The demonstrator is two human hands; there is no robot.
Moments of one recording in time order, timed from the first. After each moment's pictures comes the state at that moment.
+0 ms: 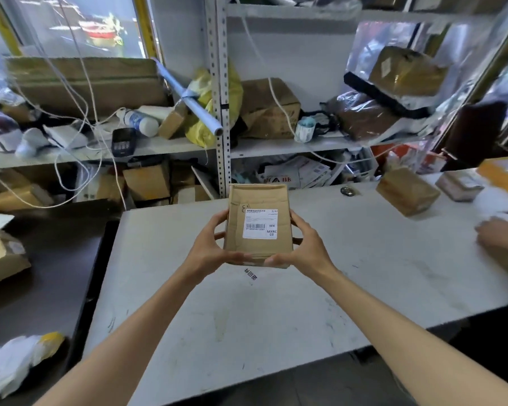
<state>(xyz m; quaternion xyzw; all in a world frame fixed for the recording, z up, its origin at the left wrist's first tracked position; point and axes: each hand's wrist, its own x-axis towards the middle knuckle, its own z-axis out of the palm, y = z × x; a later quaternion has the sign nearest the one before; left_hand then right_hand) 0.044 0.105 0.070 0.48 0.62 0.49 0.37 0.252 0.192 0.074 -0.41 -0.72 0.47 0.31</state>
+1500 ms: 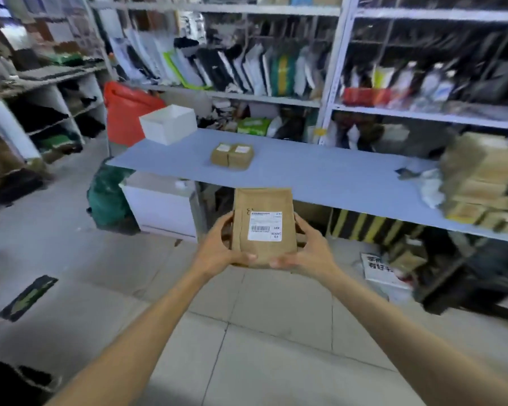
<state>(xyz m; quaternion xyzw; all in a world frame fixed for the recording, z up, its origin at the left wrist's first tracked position) 0.627 -0.304 0.086 0.75 -0.29 -0.23 0.55 0.481 -0.474 0.095 -0.80 0.24 -0.16 0.53</state>
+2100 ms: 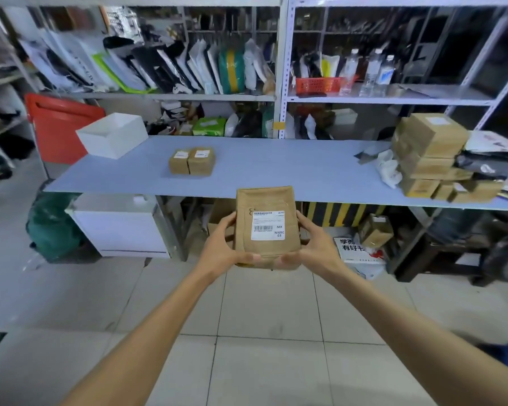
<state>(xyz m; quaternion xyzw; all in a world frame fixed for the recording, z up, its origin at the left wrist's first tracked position) 0.656 -0.381 0.082 0.72 -0.36 -0.29 0.52 0.480 -0.517 0.098 -0.77 0.31 -0.21 0.51</state>
